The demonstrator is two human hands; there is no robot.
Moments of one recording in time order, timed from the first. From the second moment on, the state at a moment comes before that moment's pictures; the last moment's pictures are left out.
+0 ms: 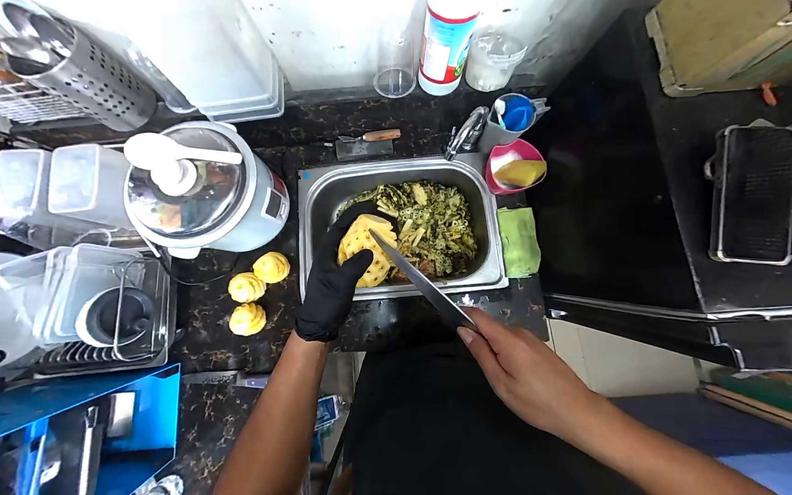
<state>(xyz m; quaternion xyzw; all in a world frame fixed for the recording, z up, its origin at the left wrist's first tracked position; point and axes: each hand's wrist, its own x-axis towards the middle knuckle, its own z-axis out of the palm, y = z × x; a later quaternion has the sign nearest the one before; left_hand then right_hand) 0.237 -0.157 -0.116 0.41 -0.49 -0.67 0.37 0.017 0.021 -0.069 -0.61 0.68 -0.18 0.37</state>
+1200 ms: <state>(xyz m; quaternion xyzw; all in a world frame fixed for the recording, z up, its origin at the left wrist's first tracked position) 0.206 -0.133 -0.117 0.44 -0.48 -0.62 0.44 0.018 0.023 -0.091 -0.67 0.72 -0.12 0.14</state>
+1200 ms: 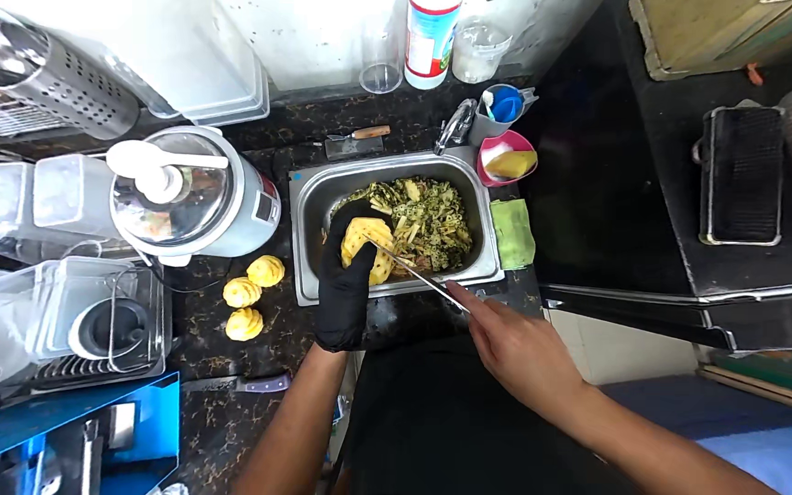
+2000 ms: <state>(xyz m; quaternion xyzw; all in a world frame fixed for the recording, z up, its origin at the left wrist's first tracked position) 0.233 -0.151 -0.125 0.44 -0.58 -0.57 0.38 0.005 0.013 -0.072 -0.63 0.67 -0.16 0.36</state>
